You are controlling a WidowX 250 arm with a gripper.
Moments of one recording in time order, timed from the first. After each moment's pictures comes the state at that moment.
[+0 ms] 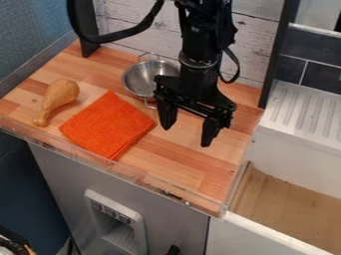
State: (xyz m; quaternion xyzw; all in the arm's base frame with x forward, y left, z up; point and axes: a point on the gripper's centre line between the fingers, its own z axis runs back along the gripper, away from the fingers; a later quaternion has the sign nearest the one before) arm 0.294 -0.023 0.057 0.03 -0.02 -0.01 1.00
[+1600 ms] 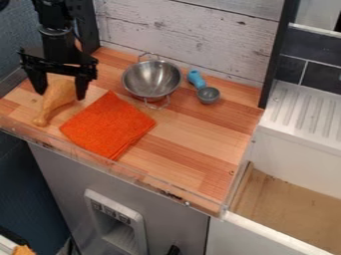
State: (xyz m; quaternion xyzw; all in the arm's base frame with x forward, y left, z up) arm 0.278 0.188 0.059 0.12 -0.05 0.24 0.96
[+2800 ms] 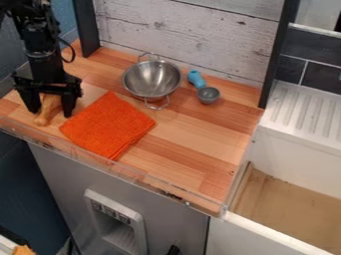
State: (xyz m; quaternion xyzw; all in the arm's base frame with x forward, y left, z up) arm 0.276 0.218 0.008 0.07 -0.01 0.22 0.97
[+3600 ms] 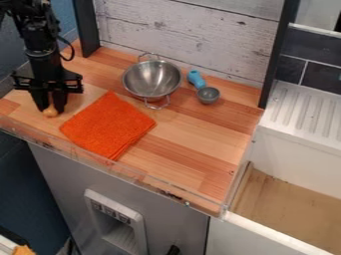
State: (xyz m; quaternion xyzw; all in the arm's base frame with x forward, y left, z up) arm 0.274 0.217 0.009 0.08 -0.01 0.25 0.96
